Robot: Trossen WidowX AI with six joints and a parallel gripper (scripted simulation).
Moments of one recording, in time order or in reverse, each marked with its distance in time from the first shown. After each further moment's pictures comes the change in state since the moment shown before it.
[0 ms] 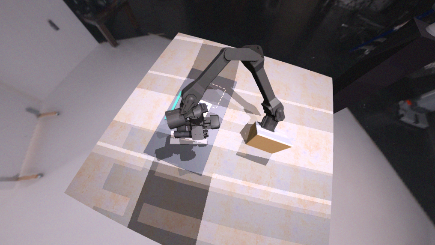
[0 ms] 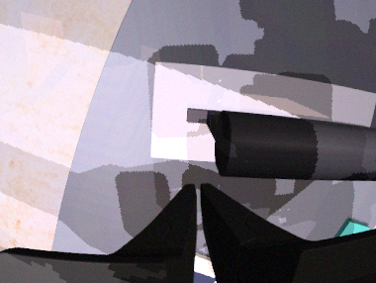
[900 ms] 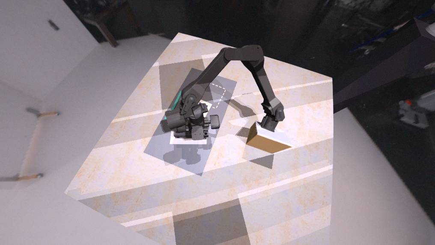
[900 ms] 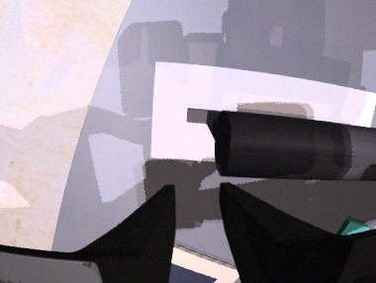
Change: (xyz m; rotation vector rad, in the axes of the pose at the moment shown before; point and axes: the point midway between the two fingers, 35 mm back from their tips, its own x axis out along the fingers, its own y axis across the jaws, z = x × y) arm 0.000 0.000 0.000 0.000 0.000 0.000
